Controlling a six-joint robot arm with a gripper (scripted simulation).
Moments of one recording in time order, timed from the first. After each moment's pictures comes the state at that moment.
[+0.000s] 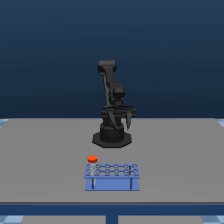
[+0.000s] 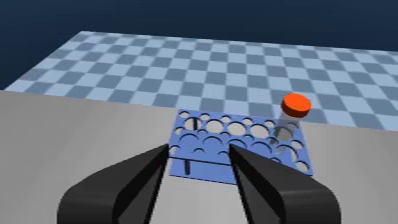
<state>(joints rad) 0.15 -0.87 1.24 -0.07 -0.02 0.07</state>
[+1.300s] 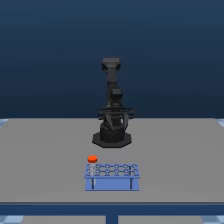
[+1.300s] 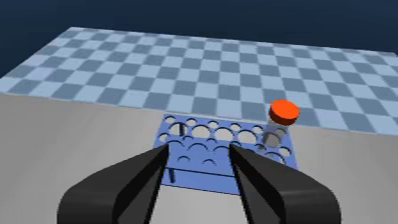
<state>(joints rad) 0.03 -0.77 1.20 -0.87 -0.11 0.82</state>
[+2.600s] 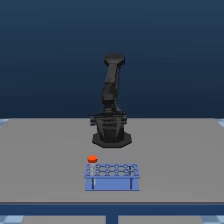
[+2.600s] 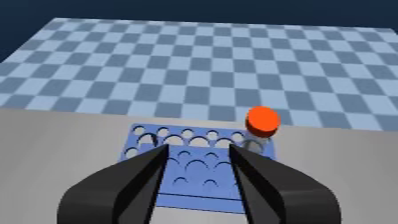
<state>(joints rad) -0.15 -0.52 1.07 -1.10 -0.24 1.00</state>
